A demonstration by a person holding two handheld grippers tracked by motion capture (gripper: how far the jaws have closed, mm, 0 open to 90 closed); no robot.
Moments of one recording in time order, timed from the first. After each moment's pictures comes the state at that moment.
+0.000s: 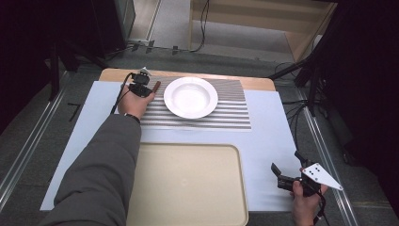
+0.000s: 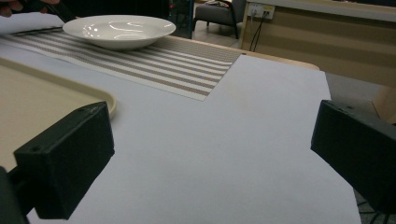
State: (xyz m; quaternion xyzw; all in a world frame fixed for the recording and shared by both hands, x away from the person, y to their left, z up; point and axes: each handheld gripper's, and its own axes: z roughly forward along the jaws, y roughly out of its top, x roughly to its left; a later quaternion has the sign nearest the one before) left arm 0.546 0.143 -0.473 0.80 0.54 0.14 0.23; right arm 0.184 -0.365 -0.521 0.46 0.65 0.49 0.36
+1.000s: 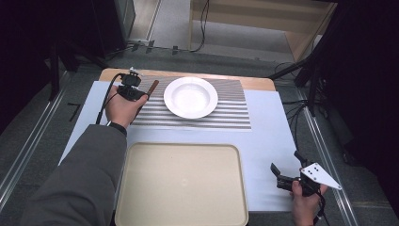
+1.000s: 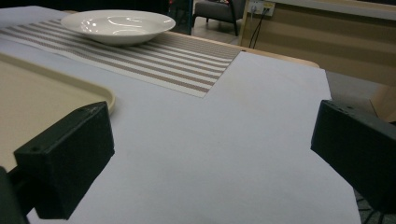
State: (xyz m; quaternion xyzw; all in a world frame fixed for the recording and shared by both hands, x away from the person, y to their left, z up) left arm 0.487 0.161 -0.427 0.80 0.51 0.12 0.29; right arm 0.185 -0.363 -0.521 0.46 0.66 0.48 0.36
